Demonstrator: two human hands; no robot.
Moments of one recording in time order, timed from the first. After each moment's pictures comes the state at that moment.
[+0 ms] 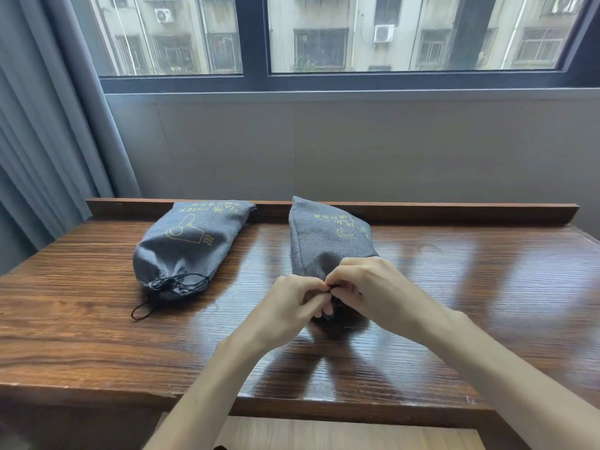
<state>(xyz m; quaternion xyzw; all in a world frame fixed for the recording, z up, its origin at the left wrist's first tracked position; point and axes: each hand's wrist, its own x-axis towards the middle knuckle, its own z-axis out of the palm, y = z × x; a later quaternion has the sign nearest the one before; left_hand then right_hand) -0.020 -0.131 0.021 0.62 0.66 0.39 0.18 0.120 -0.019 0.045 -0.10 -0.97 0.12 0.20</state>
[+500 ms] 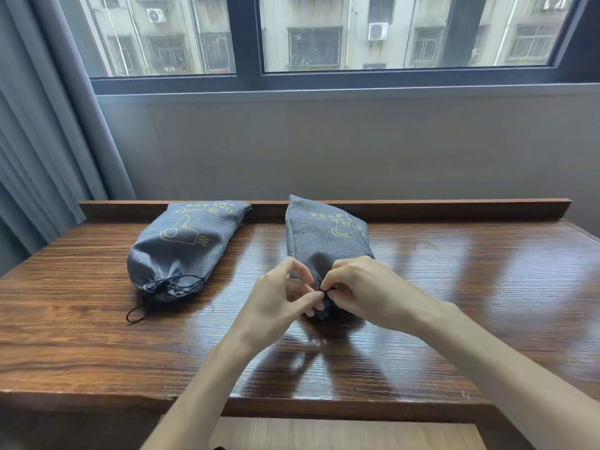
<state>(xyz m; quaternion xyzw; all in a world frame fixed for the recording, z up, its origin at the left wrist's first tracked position) -0.026 -0.136 0.014 0.52 0.64 0.51 0.22 0.117 -0.023 0.052 -0.13 -0.97 0.12 0.14</state>
